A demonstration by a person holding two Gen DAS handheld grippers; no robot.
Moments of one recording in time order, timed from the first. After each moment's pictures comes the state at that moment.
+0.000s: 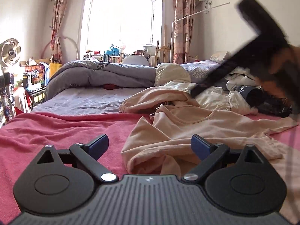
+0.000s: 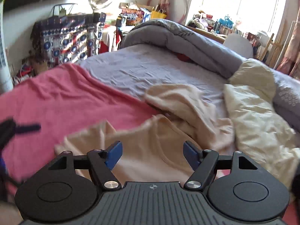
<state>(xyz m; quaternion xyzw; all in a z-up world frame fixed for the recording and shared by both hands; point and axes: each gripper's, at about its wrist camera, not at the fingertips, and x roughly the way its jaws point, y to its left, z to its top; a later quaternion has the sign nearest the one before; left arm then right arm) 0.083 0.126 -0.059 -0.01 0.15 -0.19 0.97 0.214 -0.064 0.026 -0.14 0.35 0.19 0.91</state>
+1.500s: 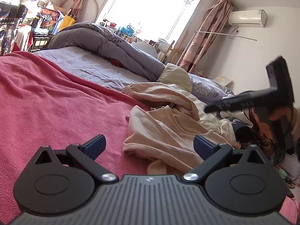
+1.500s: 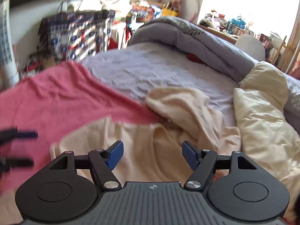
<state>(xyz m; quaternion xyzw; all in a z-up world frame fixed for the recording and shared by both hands) 0.111 0.181 -0.078 -0.21 0.21 -0.20 0.93 0.224 -0.110 0.029 -0.20 0.36 0.22 0.89</state>
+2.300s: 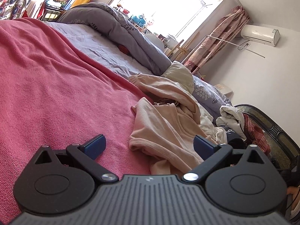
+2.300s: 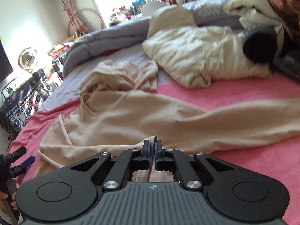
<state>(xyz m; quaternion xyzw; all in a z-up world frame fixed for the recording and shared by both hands) 0.126 0.199 -0.096 -0.29 0.25 -0.20 0.90 0.096 -0.278 -0.021 0.14 0.34 0.04 0.93</state>
